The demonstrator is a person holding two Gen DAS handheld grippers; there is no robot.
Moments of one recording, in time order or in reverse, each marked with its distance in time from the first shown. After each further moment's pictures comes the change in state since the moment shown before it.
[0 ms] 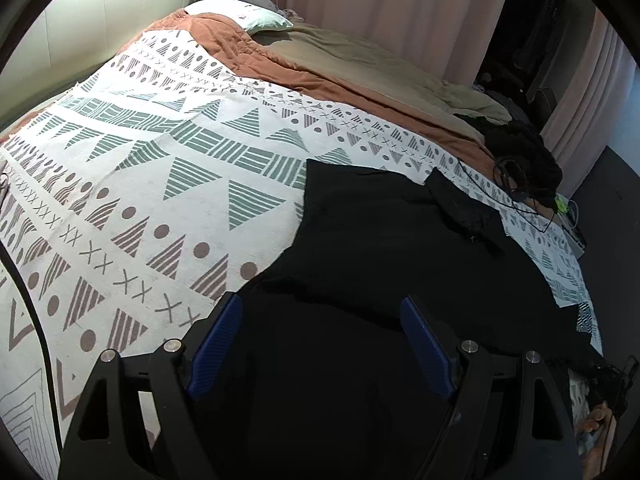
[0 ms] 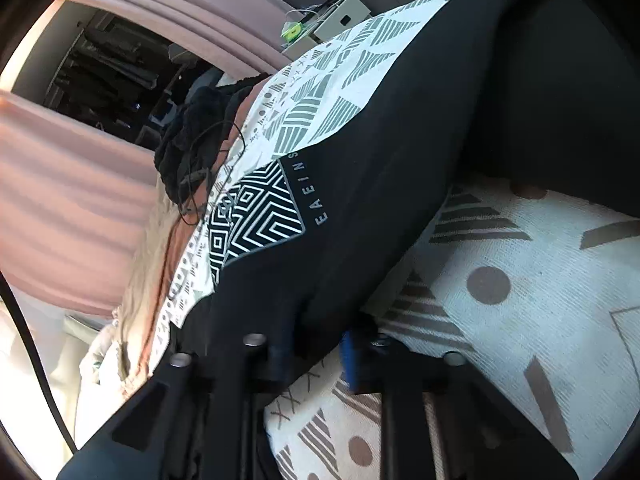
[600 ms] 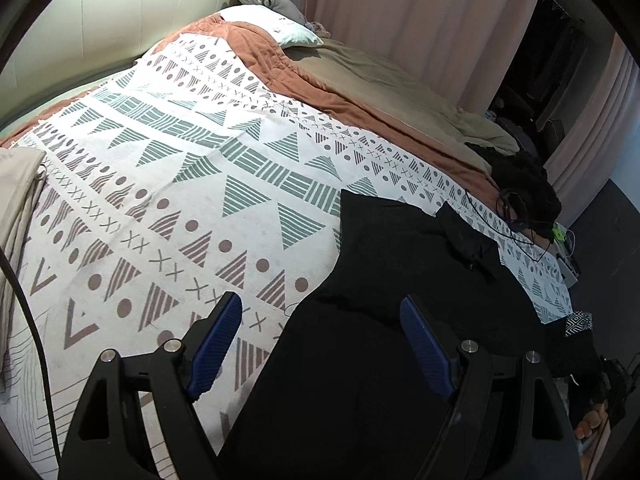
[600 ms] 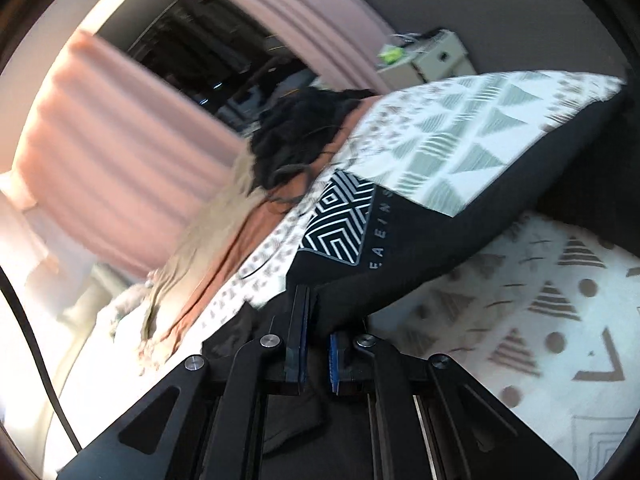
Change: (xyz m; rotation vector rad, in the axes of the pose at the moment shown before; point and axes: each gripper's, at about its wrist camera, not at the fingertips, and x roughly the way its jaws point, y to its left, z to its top) left arm -0.067 0.047 0.019 -0.096 -0.036 -0.019; right arm -0.032 0.111 -0.042 -0.318 -0.041 0.153
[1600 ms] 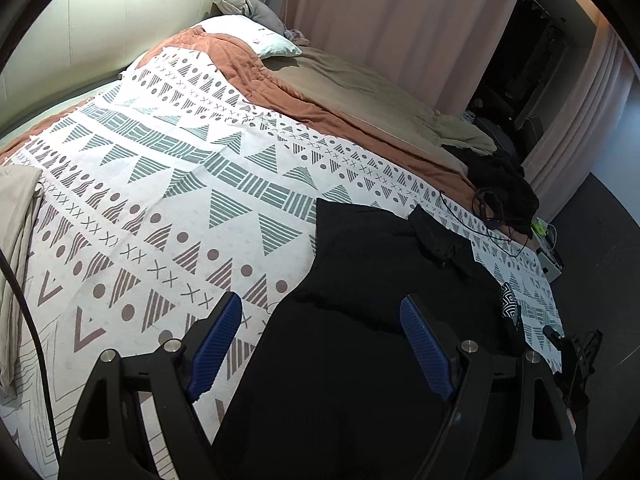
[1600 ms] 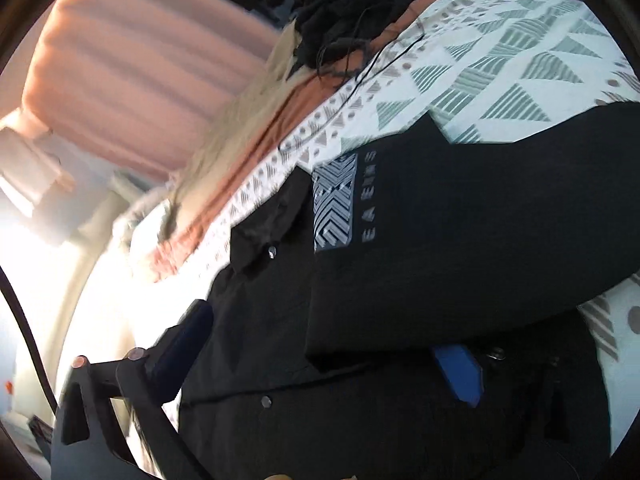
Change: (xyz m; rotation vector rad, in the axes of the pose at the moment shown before) left arm -0.025 -0.014 0.003 0.047 0.001 -0.065; right arm 0.090 0.032 -0.014 0.033 0.311 0.068
